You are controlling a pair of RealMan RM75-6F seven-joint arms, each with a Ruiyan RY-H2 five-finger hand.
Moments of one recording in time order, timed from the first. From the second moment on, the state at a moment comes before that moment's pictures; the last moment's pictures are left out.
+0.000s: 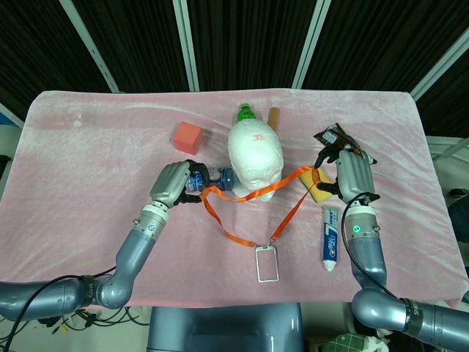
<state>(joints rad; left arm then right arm) -0.89 -1.53 -0.41 -1.75 0.75 1.05 0.25 0.68 -1.25 0.54 -1.99 -0.56 1.30 -0.46</state>
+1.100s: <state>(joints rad) -0.91 -1.53 -0.49 -1.69 0.78 1.10 0.16 0.81 -1.14 0.61 -1.90 -0.38 1.20 -0.40</state>
